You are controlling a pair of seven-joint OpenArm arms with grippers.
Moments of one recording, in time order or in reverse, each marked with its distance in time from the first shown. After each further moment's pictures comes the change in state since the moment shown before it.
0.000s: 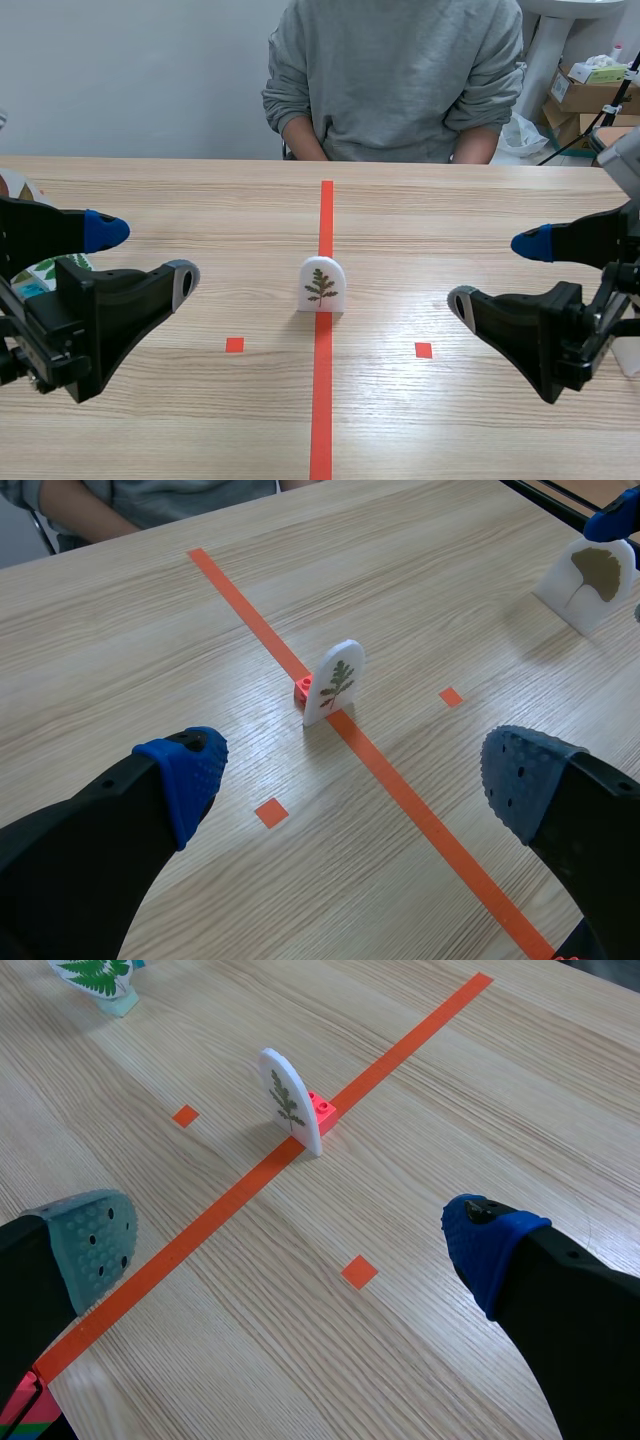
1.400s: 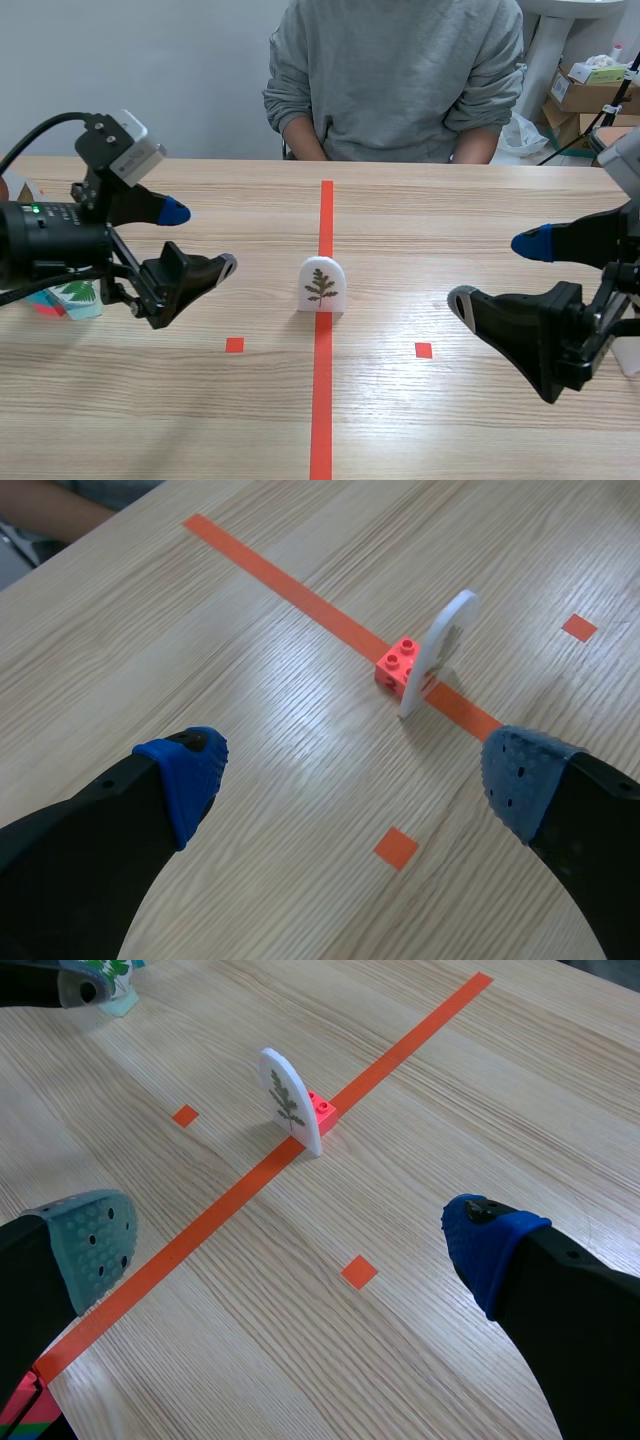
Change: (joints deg) left arm -34.1 -9.5 25.1 -31.8 11.3 0.0 -7.4; right arm 0.0 0.0 0.0 0.0 0.0 0.0 0.0
